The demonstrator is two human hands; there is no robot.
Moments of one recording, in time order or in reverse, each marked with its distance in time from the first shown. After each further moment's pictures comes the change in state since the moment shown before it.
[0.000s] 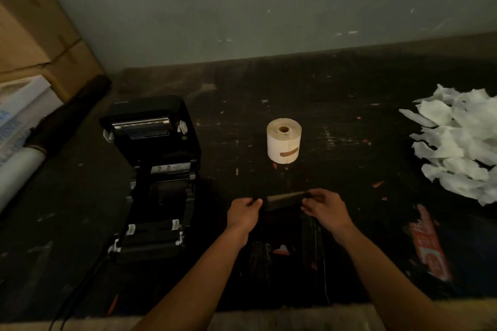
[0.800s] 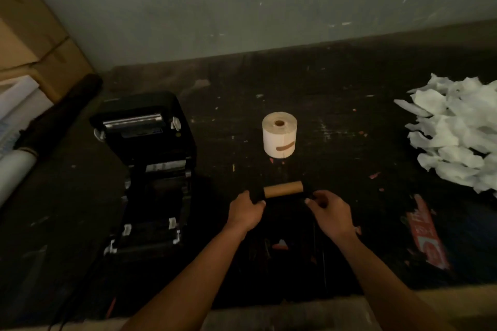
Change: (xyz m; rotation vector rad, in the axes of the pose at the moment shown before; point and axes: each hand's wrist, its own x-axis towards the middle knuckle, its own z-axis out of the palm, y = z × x) left_hand -0.007 0.010 0.000 0.494 -0.032 0.141; right_hand -0.026 0.010 -0.003 -0.437 0.199 -0.134
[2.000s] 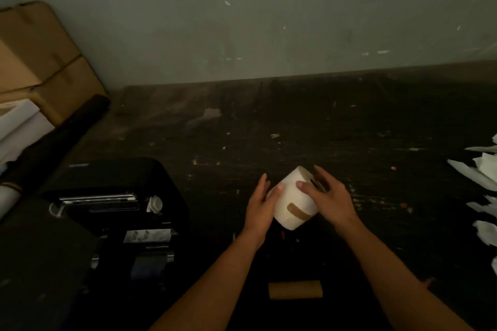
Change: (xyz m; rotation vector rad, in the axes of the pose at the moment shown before) left_hand 0.156 0.105 -0.019 -0.767 -0.033 0.051; right_hand 0.211 -0.105 -0.006 0.365 -0.087 -0.040
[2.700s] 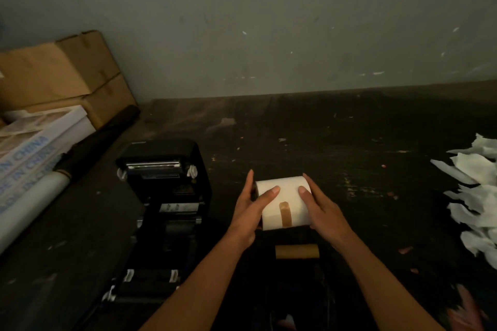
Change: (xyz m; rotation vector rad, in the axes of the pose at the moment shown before) left_hand -0.131 0.017 -0.036 -0.068 -0.023 0.085; right_hand -0.133 -0.009 -0.002 -0.082 -0.246 -0.150
